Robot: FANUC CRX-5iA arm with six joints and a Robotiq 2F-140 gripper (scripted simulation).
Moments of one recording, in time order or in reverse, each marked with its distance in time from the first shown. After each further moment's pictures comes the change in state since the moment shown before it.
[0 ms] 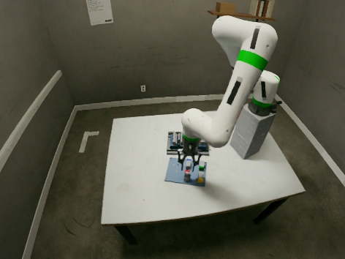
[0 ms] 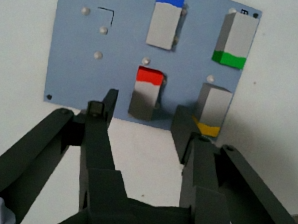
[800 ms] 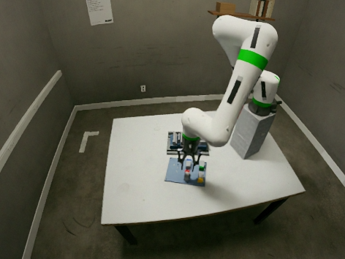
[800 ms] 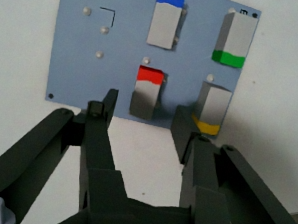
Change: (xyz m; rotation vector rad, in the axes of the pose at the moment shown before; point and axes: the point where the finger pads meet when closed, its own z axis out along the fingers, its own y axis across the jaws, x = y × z) arm -0.001 -0.001 -0.004 0.000 0.000 0.000
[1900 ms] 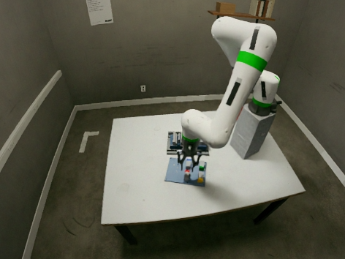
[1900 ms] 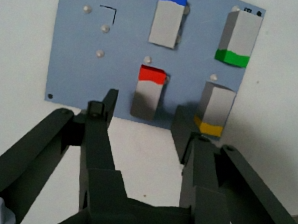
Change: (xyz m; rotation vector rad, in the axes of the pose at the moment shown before) arm -0.002 -0.002 0.007 0.000 0.000 0.000
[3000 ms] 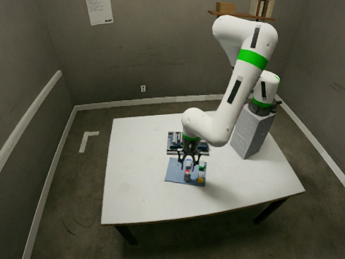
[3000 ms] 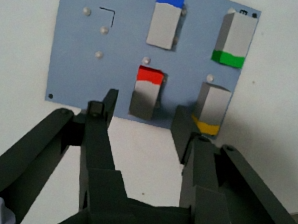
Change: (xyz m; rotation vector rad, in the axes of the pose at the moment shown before) arm 0.002 0.002 -0.007 0.000 0.000 0.000
